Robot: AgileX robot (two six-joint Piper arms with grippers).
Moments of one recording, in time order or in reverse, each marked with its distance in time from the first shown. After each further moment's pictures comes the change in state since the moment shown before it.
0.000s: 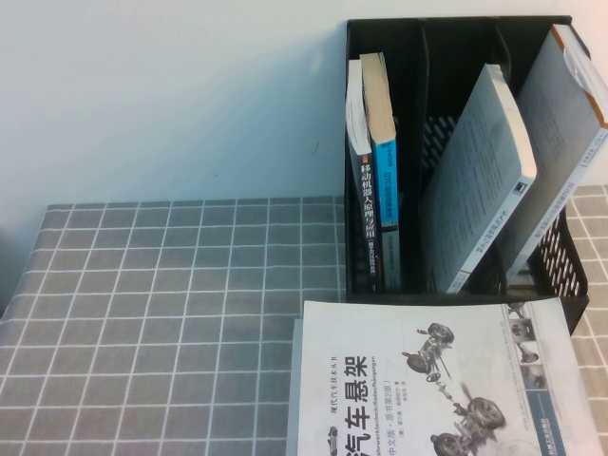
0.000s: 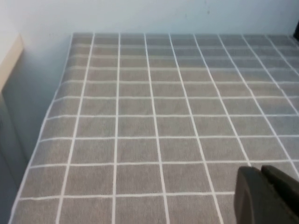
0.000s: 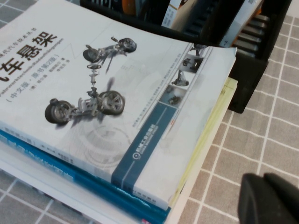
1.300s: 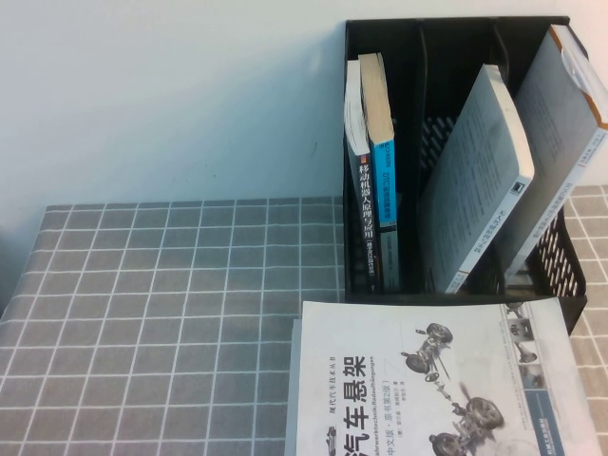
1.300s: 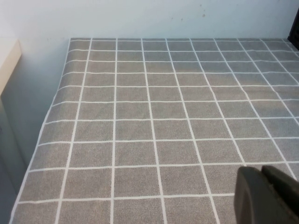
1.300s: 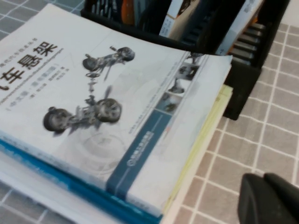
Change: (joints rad) right arm -0.004 -0.031 0.004 -0.005 -0.002 0.010; left arm 0.001 -0.028 -0.002 -0.003 0.044 0.005
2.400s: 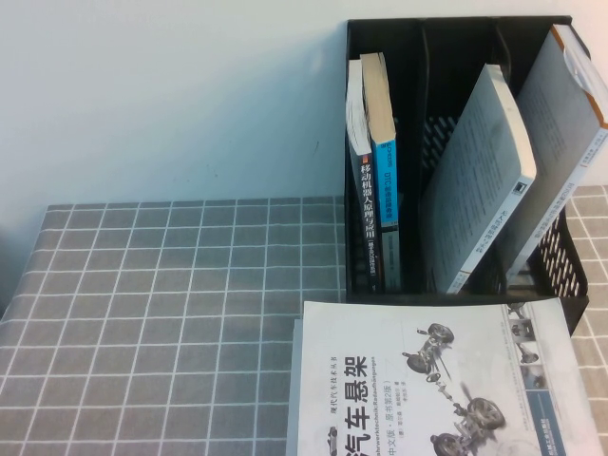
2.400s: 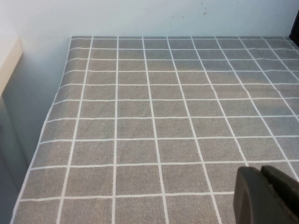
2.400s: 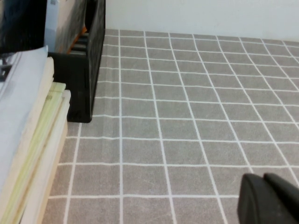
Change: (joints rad) right arm -0.539 -0.245 0.332 0.012 -0.270 -0.076; left arm 0.000 0.000 -0.002 0.000 0.005 0.000
